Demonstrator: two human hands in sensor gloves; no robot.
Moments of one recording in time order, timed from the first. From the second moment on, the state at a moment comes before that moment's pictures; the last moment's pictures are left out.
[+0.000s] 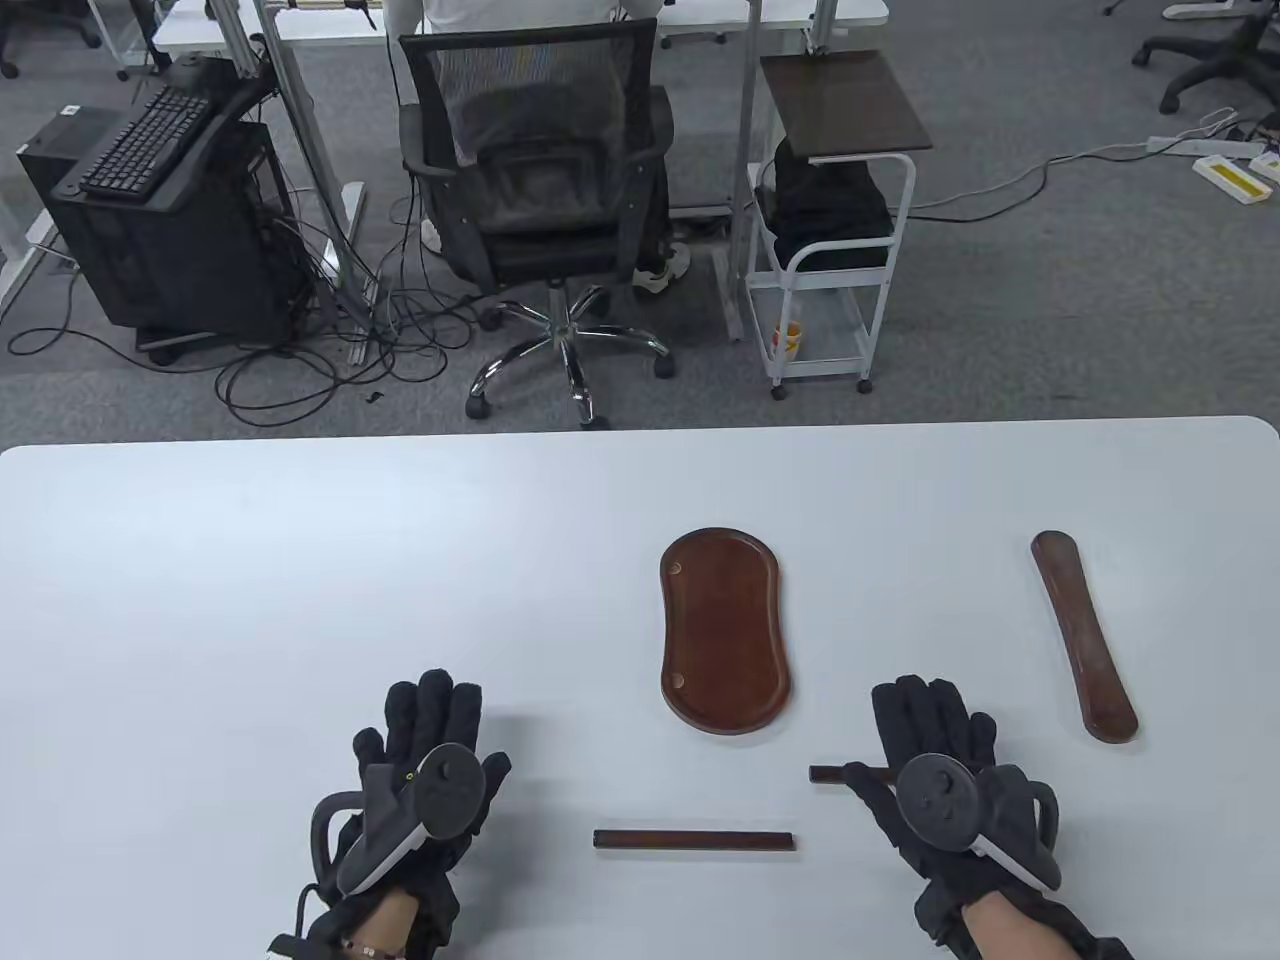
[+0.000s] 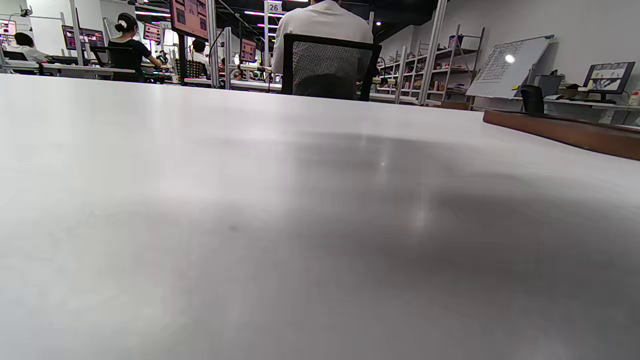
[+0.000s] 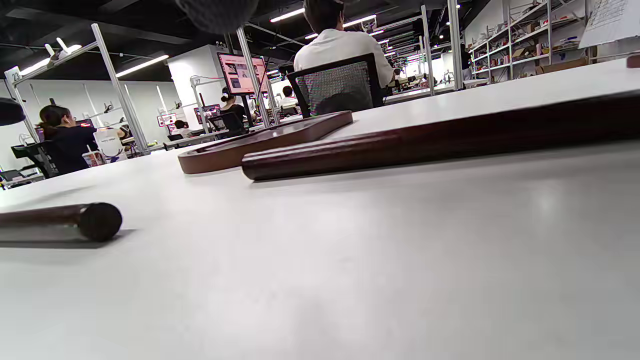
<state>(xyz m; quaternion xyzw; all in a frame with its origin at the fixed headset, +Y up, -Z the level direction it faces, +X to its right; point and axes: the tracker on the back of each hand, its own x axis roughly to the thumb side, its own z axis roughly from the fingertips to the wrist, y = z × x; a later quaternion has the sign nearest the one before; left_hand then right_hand) -0.222 -0.734 -0.281 -0.05 -0.03 0.04 1.00 0.225 -0.744 -0.266 0.07 -0.01 0.99 0.12</state>
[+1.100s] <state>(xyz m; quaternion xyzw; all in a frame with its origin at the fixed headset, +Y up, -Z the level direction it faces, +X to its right) -0.220 -0.735 -0.282 -0.06 -0.04 0.05 1.00 0.275 -0.726 -0.303 -0.08 0.06 0.99 0.13</state>
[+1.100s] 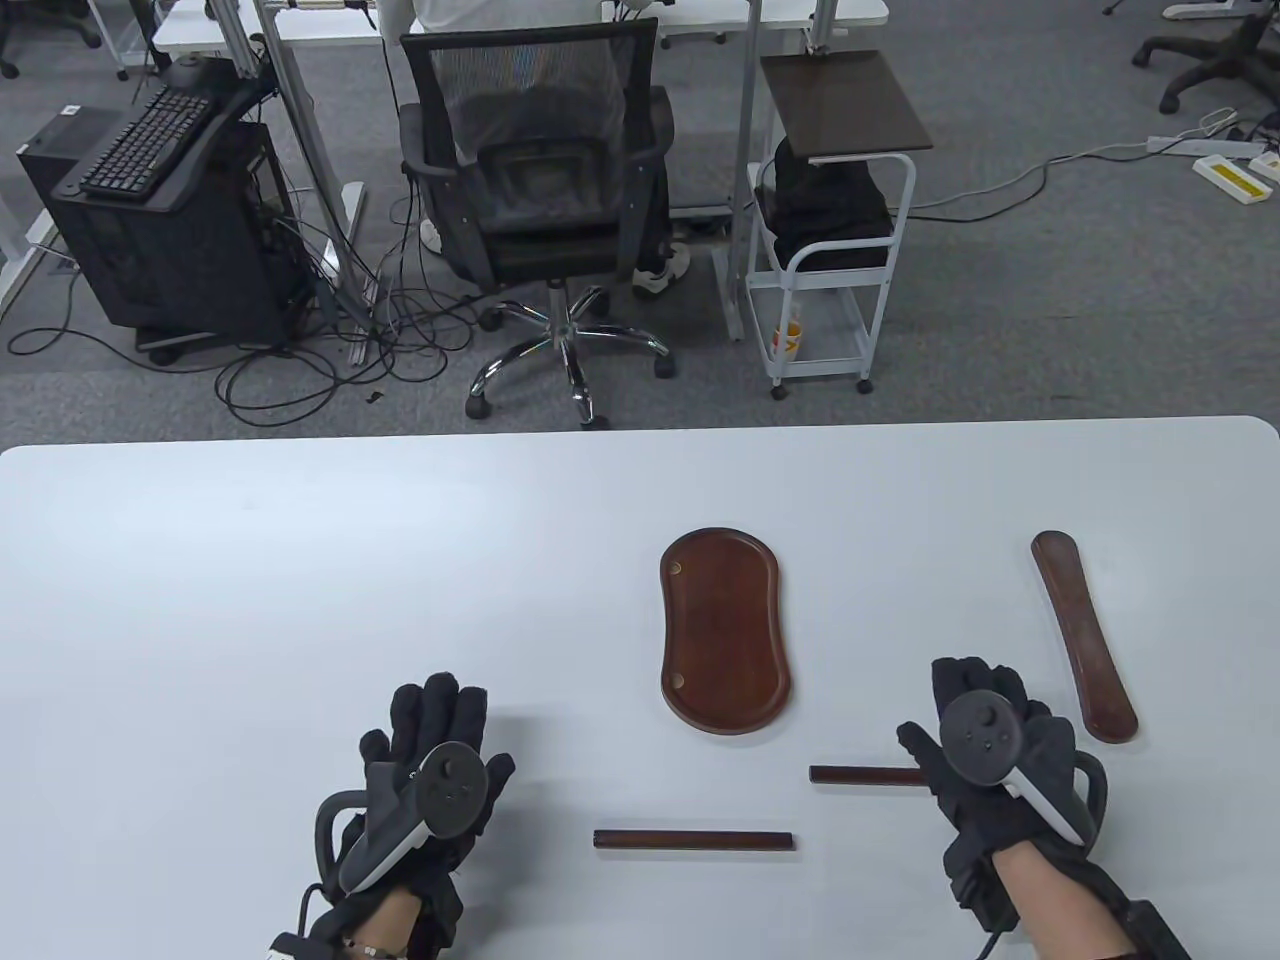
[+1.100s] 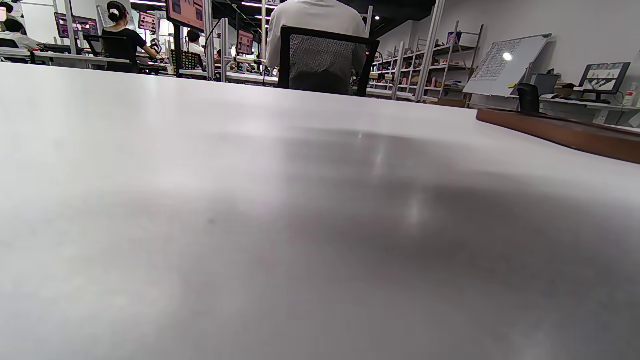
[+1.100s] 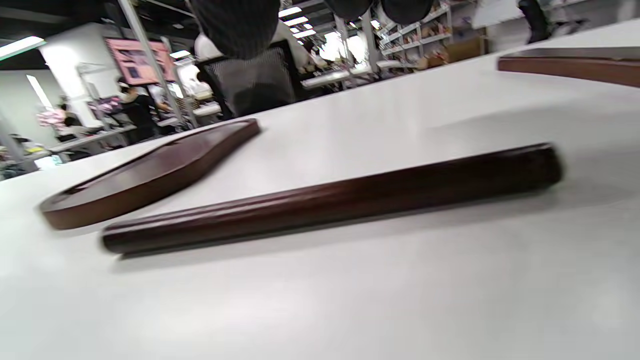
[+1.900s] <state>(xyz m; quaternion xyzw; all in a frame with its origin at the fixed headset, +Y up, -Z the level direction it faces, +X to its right) -0.226 -0.738 -0.288 -0.08 -0.03 0.06 0.99 0.382 -0.739 -0.379 -0.37 0.21 0.90 0.06</state>
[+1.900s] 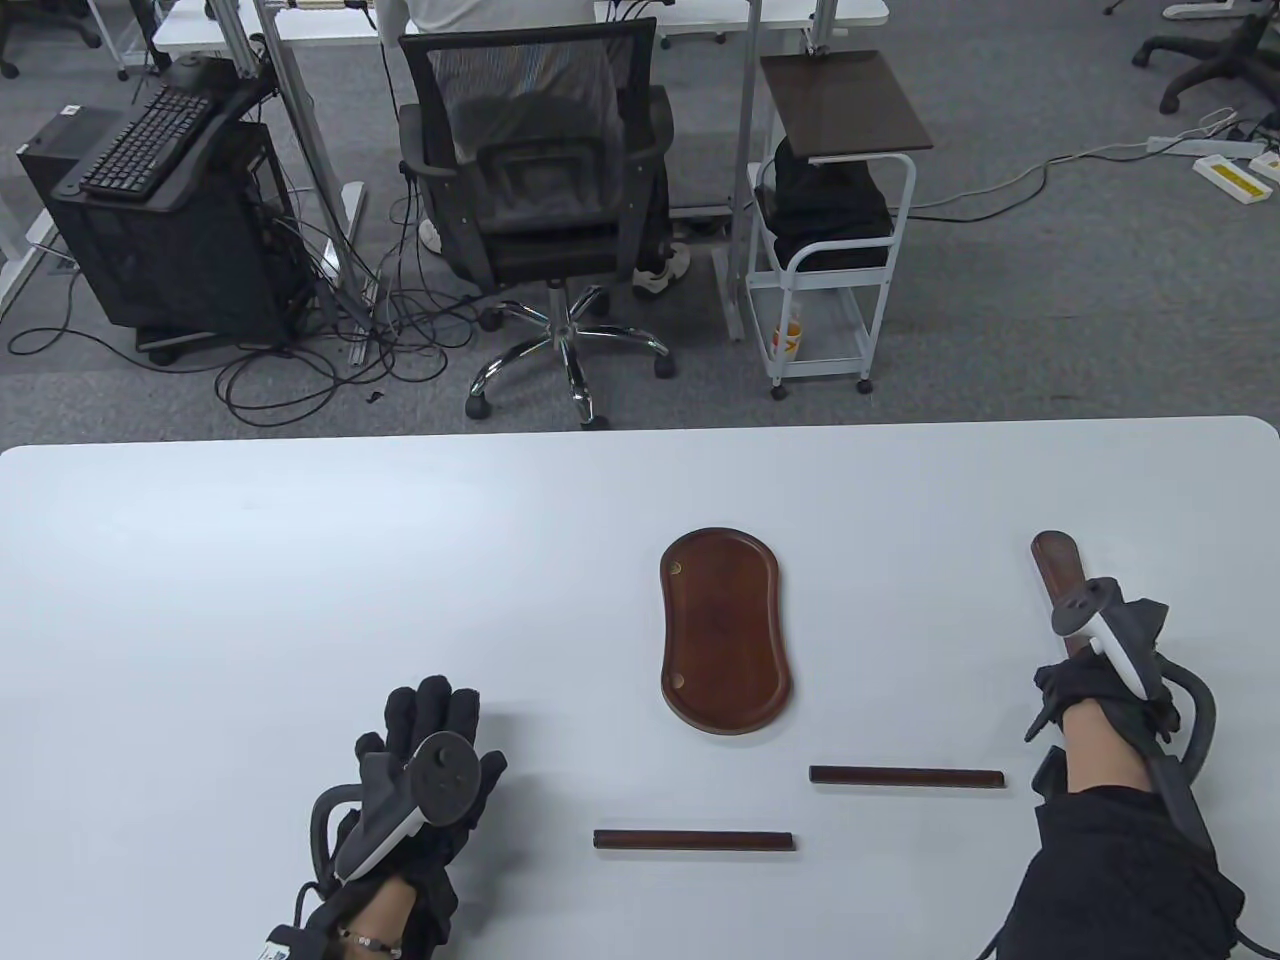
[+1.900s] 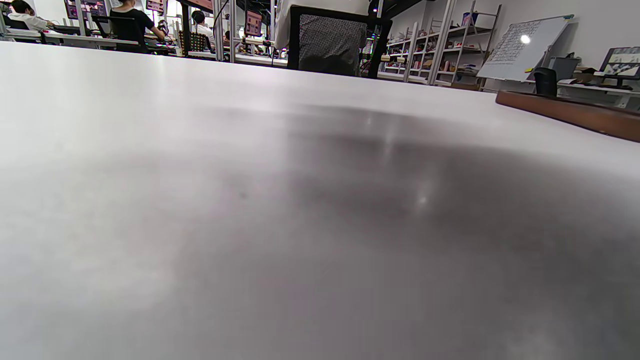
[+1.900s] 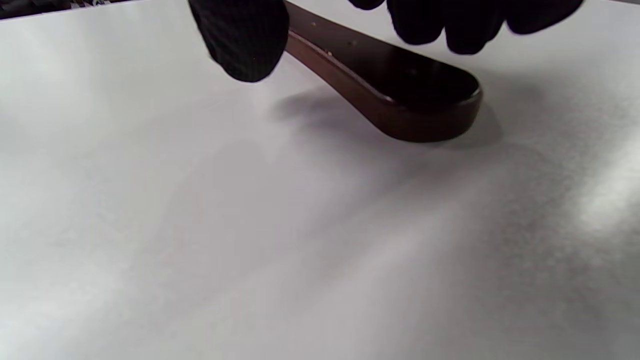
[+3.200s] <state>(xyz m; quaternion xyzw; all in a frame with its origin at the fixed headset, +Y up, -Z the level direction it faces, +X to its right) -0.223 -0.740 -0.289 -0.08 -0.04 0.07 0.99 0.316 -0.682 -0.344 -0.15 0.02 0.98 0.09</state>
